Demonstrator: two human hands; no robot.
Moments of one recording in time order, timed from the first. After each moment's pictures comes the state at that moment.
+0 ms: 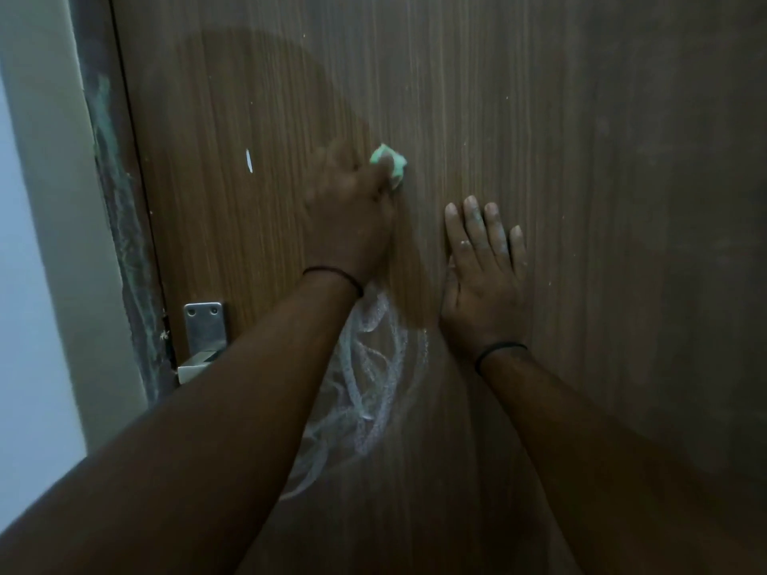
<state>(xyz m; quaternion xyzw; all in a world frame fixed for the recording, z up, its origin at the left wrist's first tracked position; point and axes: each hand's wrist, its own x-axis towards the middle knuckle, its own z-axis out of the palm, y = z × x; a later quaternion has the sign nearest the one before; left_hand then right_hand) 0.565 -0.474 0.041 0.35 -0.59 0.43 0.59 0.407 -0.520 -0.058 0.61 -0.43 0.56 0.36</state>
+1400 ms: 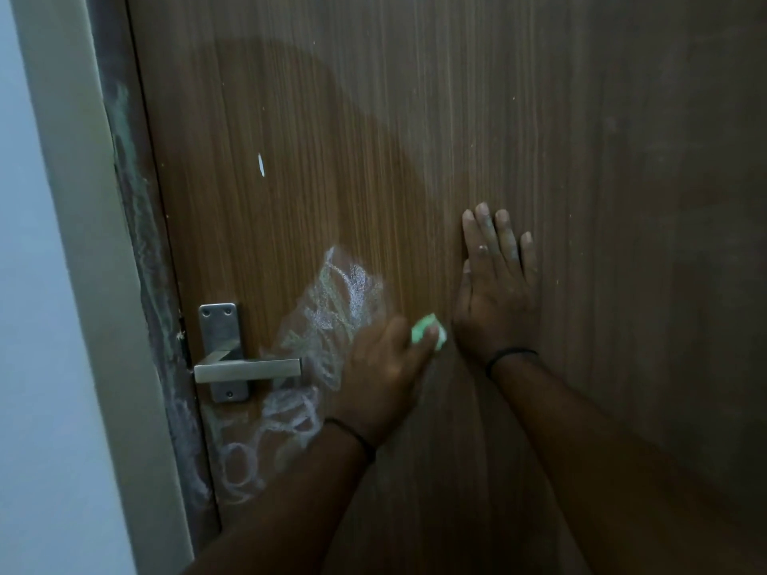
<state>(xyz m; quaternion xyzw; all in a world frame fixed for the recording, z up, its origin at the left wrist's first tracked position) 0.567 -0.469 -0.113 0.32 -0.73 0.41 0.44 0.406 -0.514 -0.065 0.61 -0.43 0.57 0.34</state>
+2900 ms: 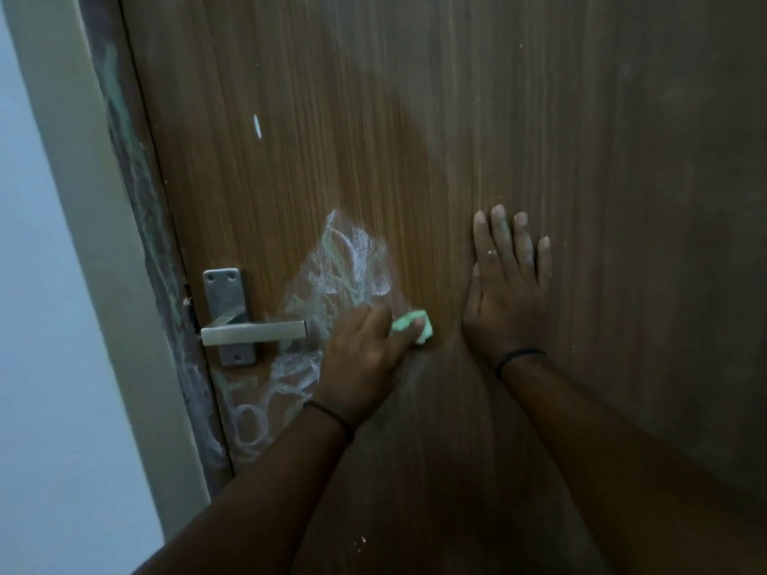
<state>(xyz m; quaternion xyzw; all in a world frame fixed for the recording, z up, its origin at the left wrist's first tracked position) 0.597 -0.457 -0.129 0.35 -0.74 0.42 0.39 0.401 -0.514 -0.112 0.60 -0.46 0.55 0.34</state>
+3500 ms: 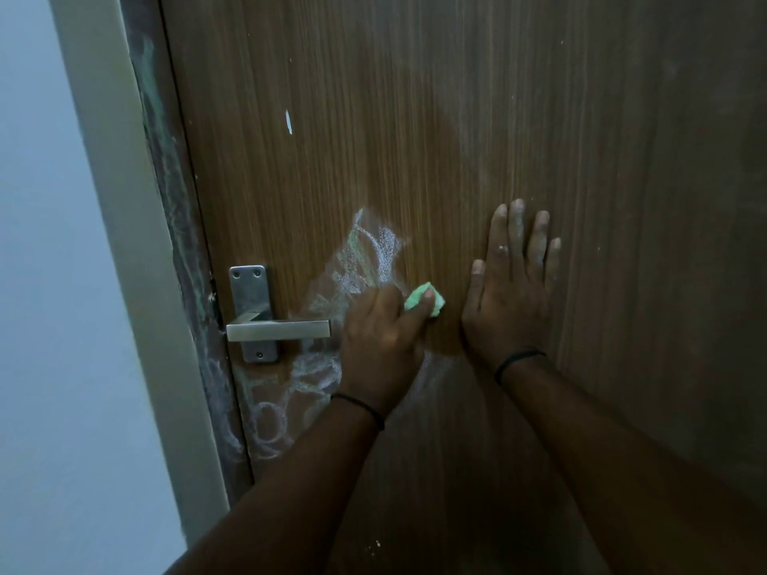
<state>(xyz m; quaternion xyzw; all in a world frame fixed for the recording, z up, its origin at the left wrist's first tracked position) 0.591 -0.463 -0.120 0.38 -0.67 0.42 0.48 0.431 -0.519 -0.105 0.58 -0.47 0.57 0.33</state>
